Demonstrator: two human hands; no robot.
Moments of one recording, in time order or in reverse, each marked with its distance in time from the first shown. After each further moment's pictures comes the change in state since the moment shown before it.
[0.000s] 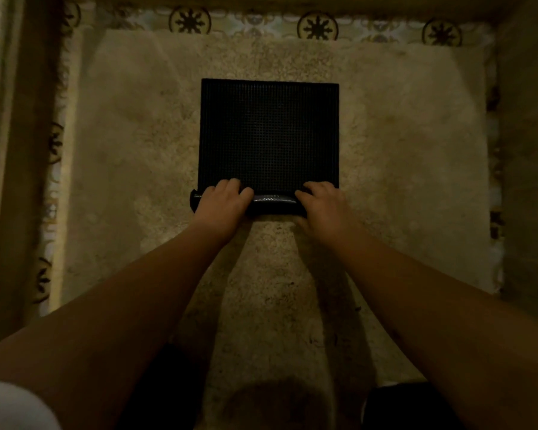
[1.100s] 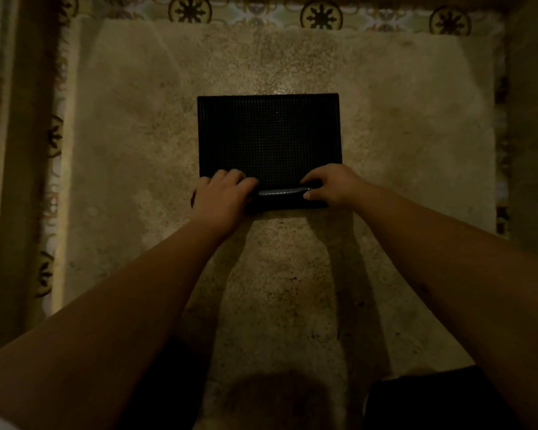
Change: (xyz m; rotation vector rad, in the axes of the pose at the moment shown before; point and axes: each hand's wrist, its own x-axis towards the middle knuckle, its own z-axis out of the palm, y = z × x) left_hand -0.004 -0.003 0.002 -0.129 0.120 -0.030; right_hand 0.045 0.037 -0.022 0.433 -0.269 0.138
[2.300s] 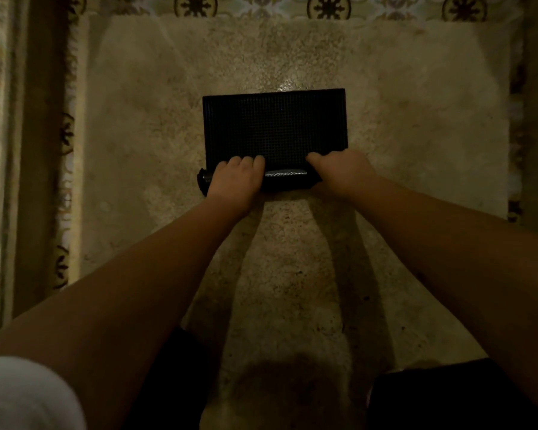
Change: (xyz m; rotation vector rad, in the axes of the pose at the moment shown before) left_hand 0.029 0.012 -0.009 0.153 -0.120 -0.030; right_hand -0.004 -0.018 -0.012 -0.696 0.163 -0.181
